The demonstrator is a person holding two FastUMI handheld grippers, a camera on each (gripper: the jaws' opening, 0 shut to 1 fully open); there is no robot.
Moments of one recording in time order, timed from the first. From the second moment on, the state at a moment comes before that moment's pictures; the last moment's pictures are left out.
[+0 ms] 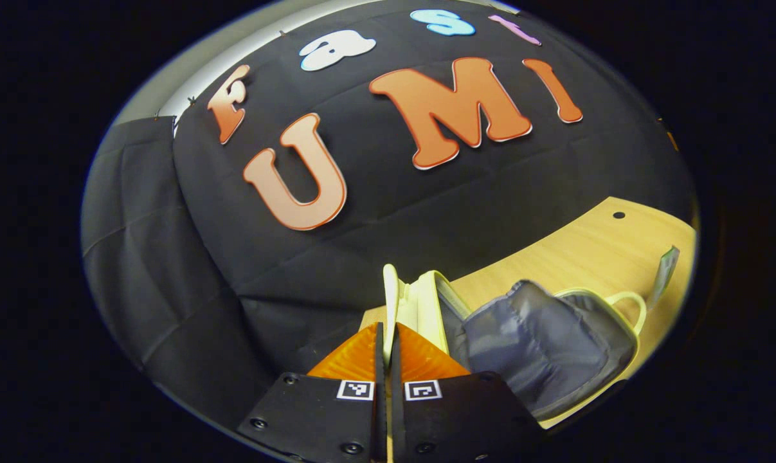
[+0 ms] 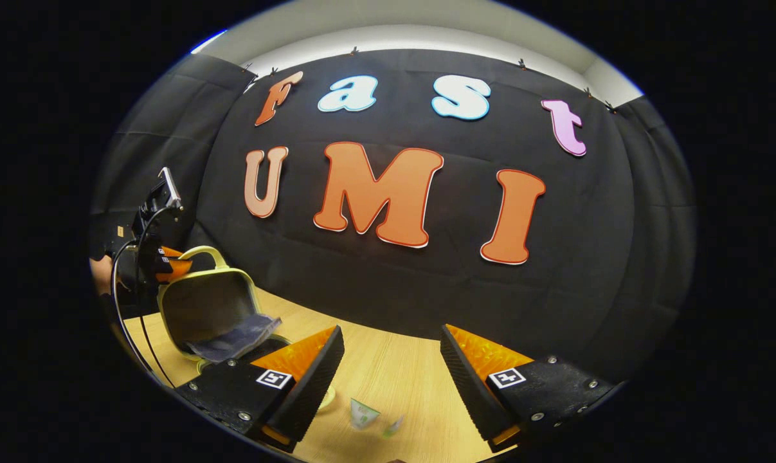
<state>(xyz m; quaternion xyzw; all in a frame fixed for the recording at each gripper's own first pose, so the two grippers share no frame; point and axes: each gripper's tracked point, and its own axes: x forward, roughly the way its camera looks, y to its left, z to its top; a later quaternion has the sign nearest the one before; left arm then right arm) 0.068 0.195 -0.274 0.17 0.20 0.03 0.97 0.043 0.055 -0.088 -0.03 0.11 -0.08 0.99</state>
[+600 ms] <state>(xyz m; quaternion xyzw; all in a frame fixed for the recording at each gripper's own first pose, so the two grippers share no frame) 0.050 0.310 -0.434 0.09 0.34 0.07 0.94 0.047 0.106 -0.105 0.00 0.15 -0.10 0.98</state>
